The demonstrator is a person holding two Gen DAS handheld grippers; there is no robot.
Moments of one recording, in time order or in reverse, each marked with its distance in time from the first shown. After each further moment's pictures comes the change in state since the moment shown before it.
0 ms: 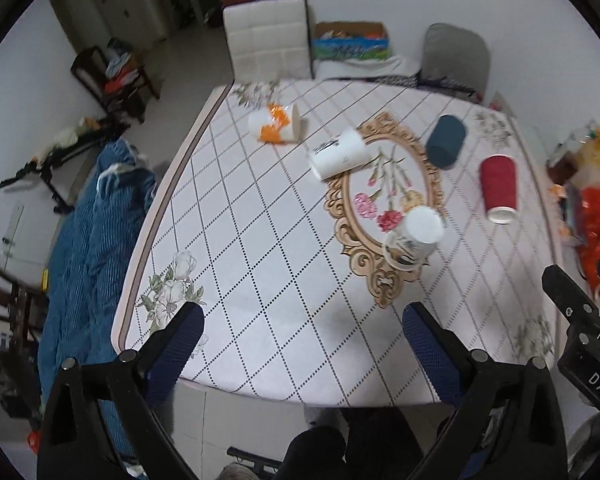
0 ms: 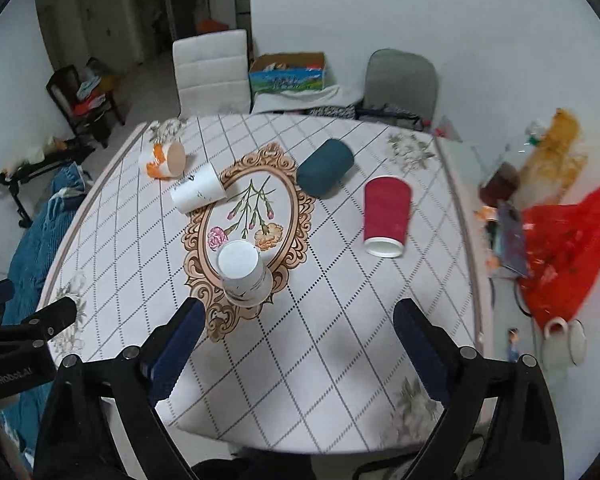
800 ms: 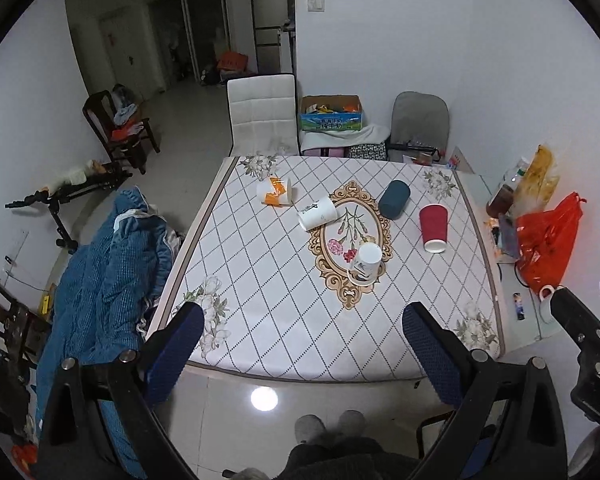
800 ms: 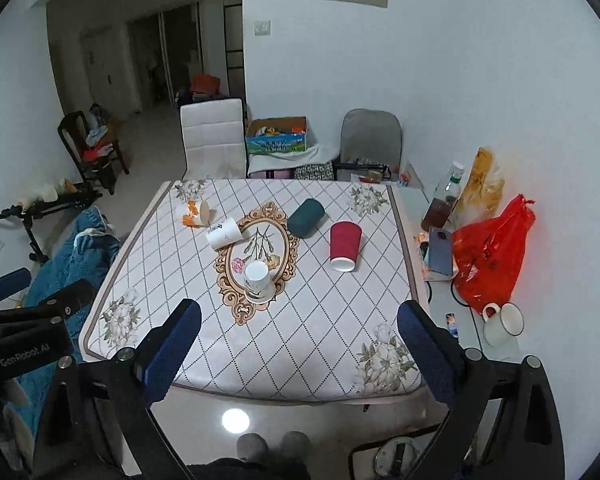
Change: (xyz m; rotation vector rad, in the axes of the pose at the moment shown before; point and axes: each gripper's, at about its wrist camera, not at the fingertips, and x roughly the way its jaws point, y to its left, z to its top) left arm -0.186 0.017 -0.059 -0.010 -0.223 -0.065; right arm -0.252 -0.019 -0.052 0.029 -0.182 -0.006
